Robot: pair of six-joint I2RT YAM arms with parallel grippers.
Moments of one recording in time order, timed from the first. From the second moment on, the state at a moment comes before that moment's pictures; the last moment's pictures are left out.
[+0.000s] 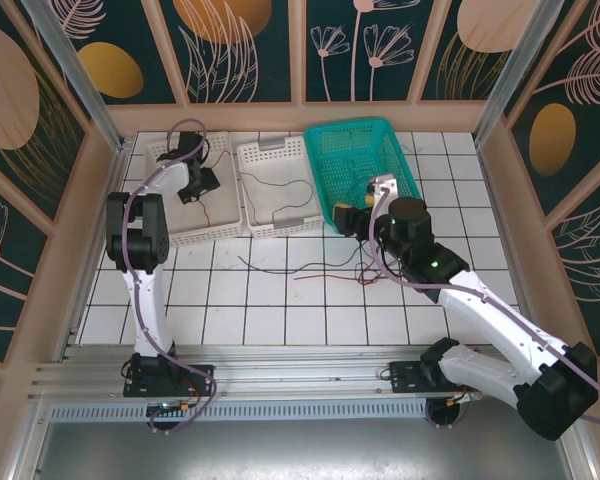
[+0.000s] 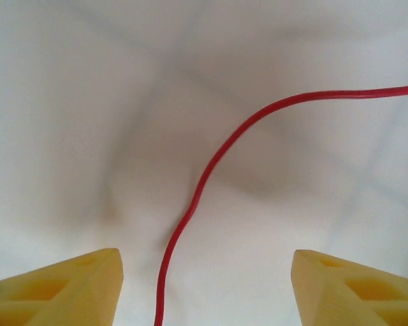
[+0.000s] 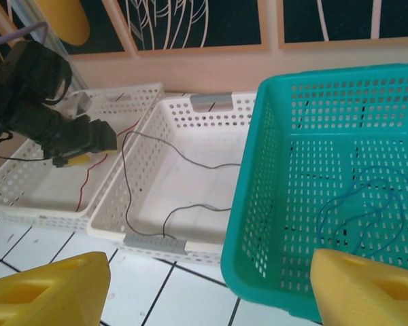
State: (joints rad) left arm -0.07 2.20 1.73 -0.64 -0.11 -0.59; right arm 0.62 1.01 0.80 -0.09 0.07 0.26
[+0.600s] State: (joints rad) left arm -0.07 1.60 1.52 -0.60 -0.03 -0.55; right arm 0.29 1.51 1.13 -0.17 0.09 0.31
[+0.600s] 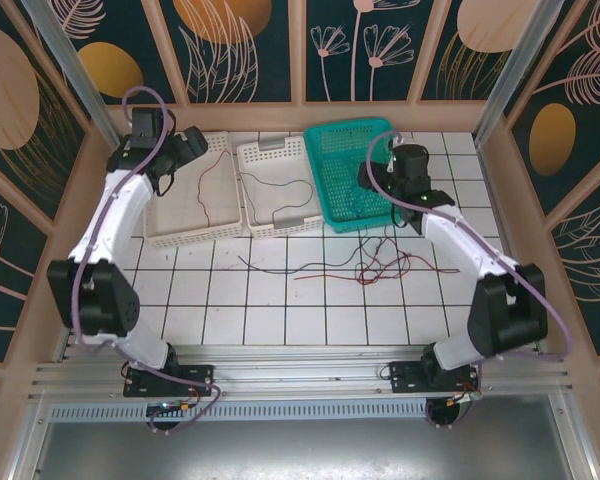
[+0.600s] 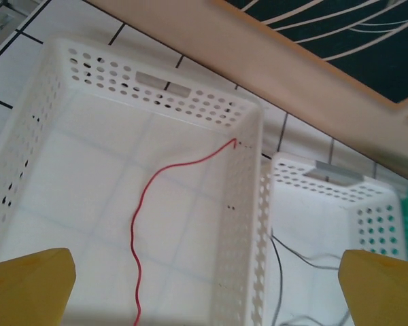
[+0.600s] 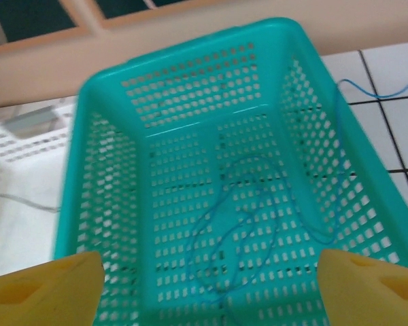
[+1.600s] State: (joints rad) left arm -0.07 1.25 1.02 -0.22 0.00 -0.58; right arm -0.08 2.12 1.56 -0.13 -0.26 0.69
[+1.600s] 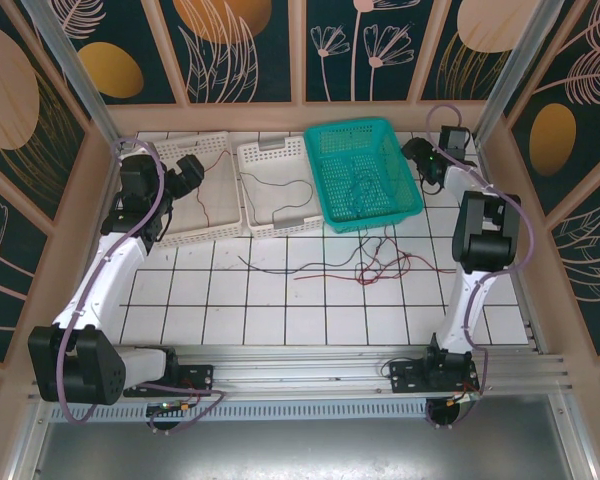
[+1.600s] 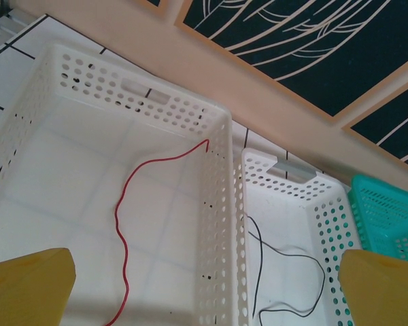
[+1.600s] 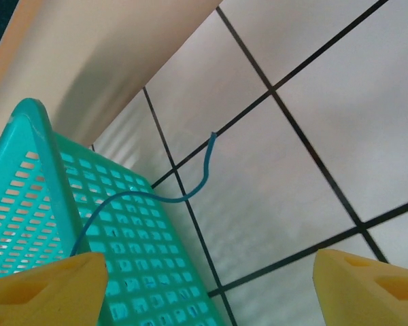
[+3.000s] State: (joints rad) left arm -0.07 1.28 1.02 -0.21 0.02 -0.57; right arm -0.10 2.25 1.67 0.25 -0.50 0.96
